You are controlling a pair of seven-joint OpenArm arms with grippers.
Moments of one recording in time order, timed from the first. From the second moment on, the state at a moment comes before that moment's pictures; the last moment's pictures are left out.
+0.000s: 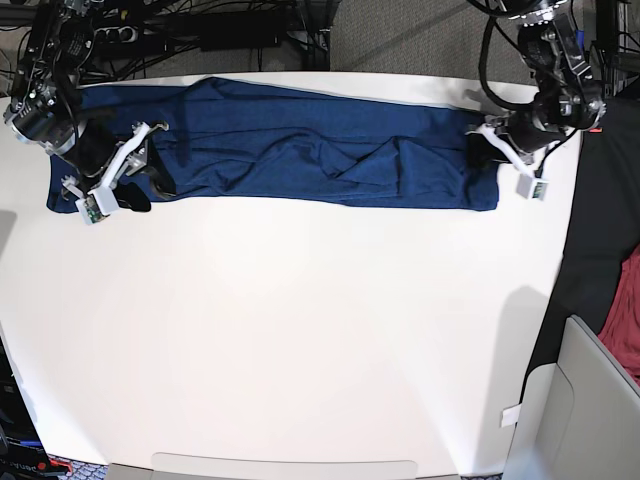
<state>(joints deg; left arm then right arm) 10.4 -10.4 -32.0 92.7 -36.0 -33.6 64.9 -15.0 19.1 23.0 113.3 41.8 38.7 -57.3</state>
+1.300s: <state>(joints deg) 6.9 3.3 -4.8 115.2 -35.1 -33.6 78.1 -15.8 18.9 31.5 113.7 41.6 38.7 -57.3</state>
